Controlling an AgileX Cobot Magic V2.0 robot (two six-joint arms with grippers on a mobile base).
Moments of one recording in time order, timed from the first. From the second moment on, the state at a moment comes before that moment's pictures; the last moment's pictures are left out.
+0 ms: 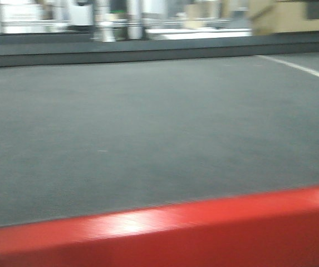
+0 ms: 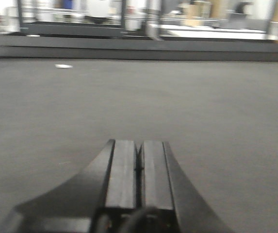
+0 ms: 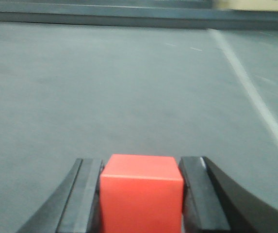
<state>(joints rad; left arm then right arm) -0.05 -0.01 0.03 -0.10 0.03 0.06 0.23 0.41 -0.63 -0.17 0.54 0.20</state>
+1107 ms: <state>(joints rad) -0.05 -0.01 0.03 -0.10 0.03 0.06 0.23 0.41 -0.63 -0.17 0.54 0.20</state>
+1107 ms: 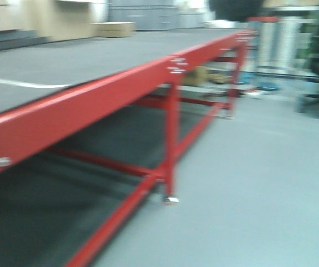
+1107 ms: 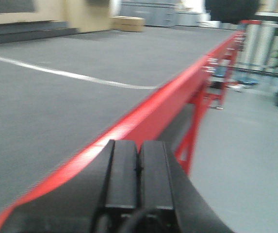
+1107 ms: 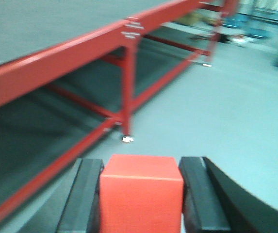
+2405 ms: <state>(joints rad) -0.05 -0.01 0.03 -0.10 0.03 0.06 0.23 0.41 -0.63 -0.17 0.54 0.20</state>
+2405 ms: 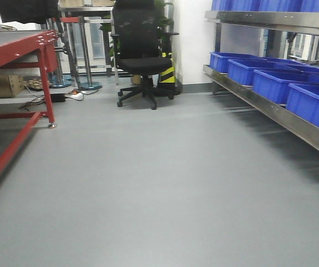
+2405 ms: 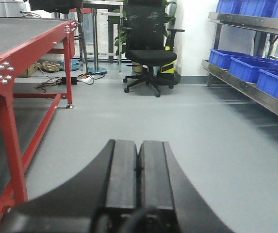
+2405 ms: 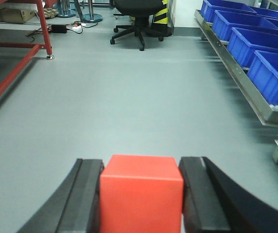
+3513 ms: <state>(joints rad) -0.05 -0.01 0.03 -0.10 0.03 0.06 0.23 0.41 -0.63 -0.17 0.54 0.20</state>
